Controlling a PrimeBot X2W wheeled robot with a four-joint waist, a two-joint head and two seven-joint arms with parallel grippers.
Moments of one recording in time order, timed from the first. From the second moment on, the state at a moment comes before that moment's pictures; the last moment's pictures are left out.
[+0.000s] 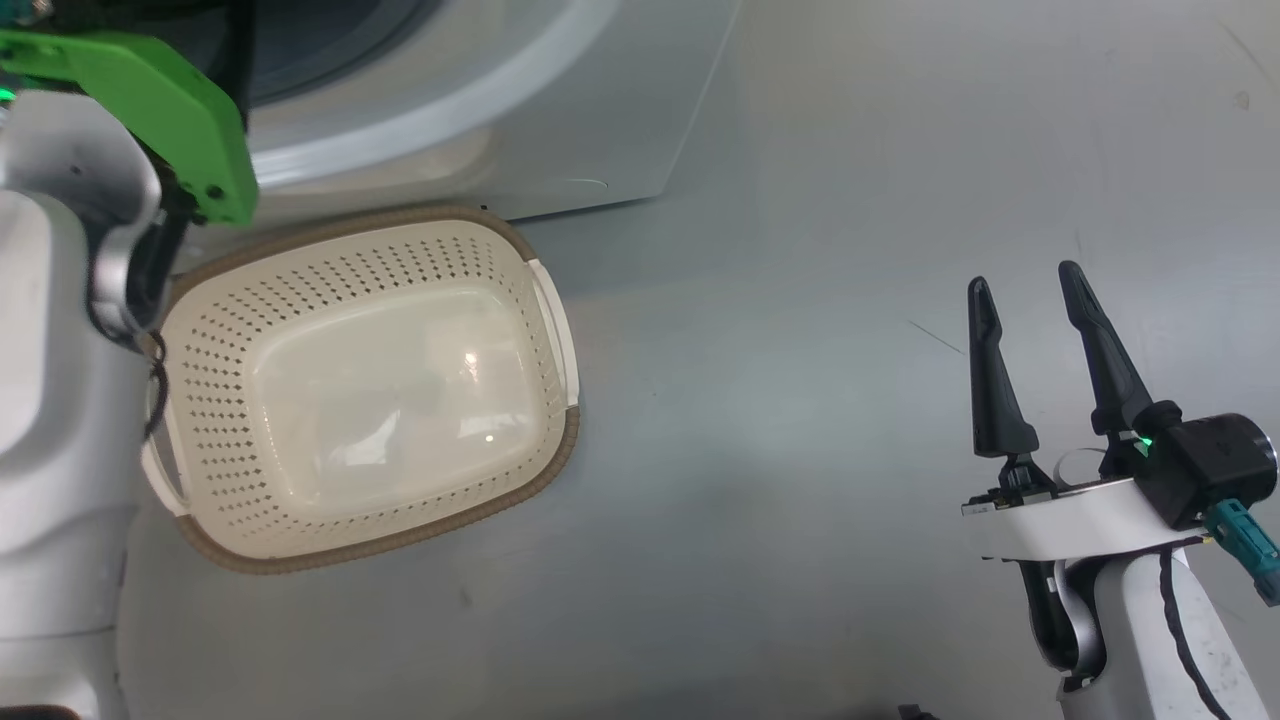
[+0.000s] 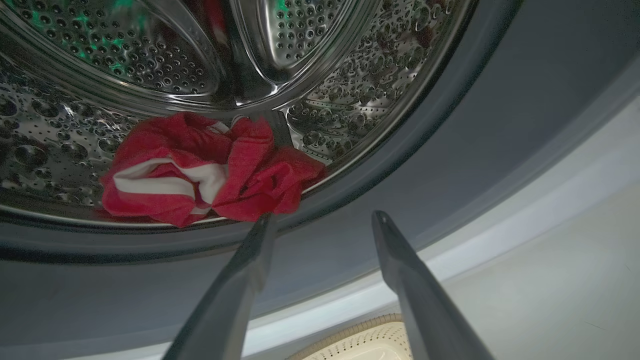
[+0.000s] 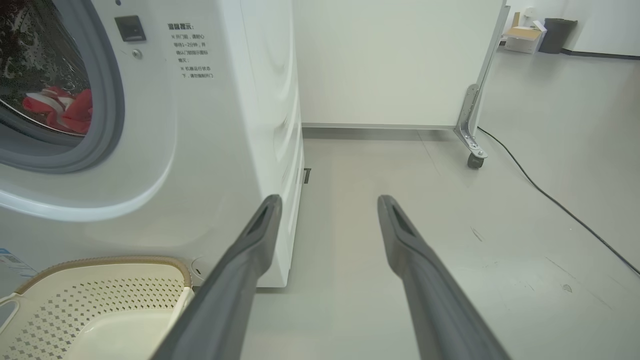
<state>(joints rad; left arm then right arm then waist) -0.83 0.19 -0.20 0.36 -0.37 -0.05 0.37 -0.10 -0.04 0.10 -0.05 0.19 0.04 -0.26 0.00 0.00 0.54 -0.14</state>
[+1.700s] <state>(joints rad) -1.21 0.39 -0.14 0.54 -0.31 -0.02 0.52 -0.30 -0.04 0.17 -0.02 0.36 0.02 -0.26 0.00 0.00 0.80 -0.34</state>
